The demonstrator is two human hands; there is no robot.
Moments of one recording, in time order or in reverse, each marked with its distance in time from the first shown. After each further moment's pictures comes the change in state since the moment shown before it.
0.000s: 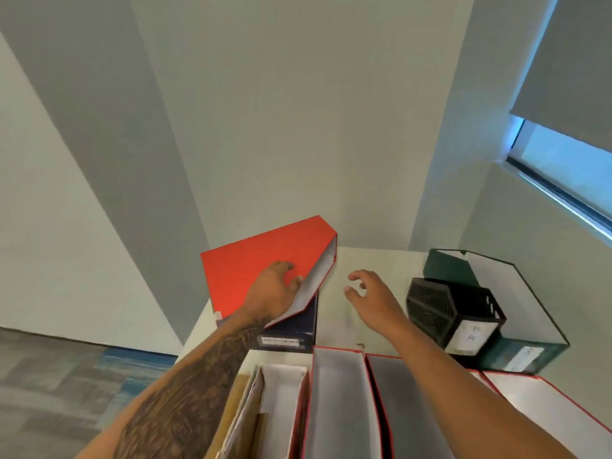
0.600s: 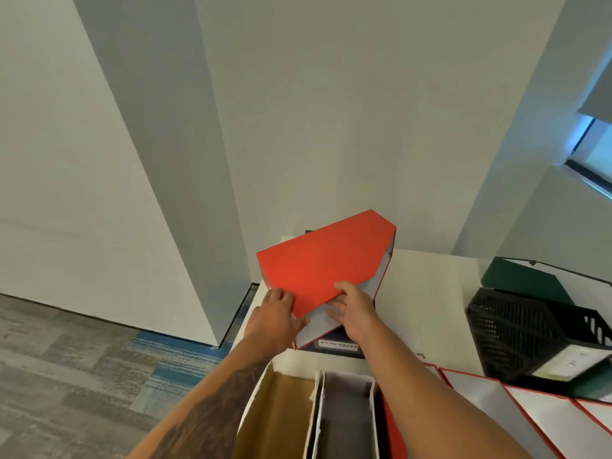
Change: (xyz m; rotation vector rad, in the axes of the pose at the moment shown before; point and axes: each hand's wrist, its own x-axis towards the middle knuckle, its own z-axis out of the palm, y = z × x) left_hand -0.038 -0.148 -0.035 0.313 -0.087 -0.036; right_hand 0.040 -0.112 0.172 1.073 -0.076 0.620
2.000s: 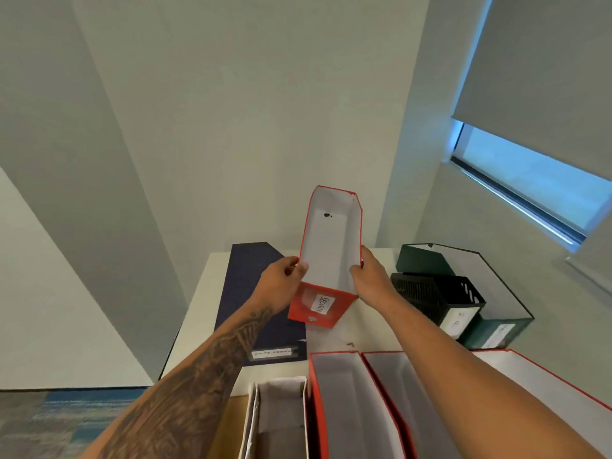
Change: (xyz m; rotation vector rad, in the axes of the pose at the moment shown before) left_hand 0.059 0.162 -0.036 -0.754 -0.084 0.087; right_hand -0.047 -0.116 -0.150 -0.807 0.252 -0.520
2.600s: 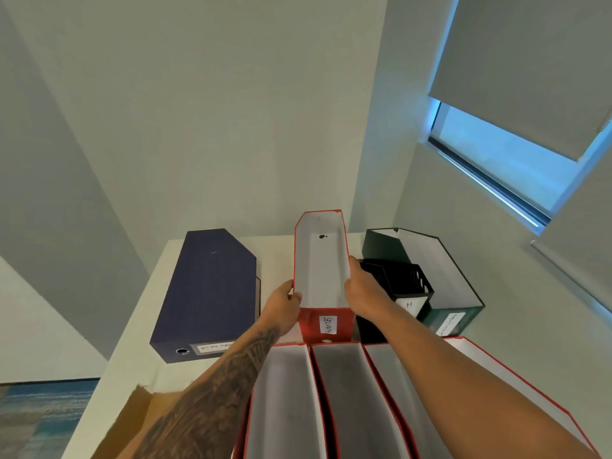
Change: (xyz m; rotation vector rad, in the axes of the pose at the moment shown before) left_hand -0.001 0.006 0.156 -0.176 -0.131 -0.274; right_hand 0.007 0.095 -0.075 -0.339 -0.158 0.054
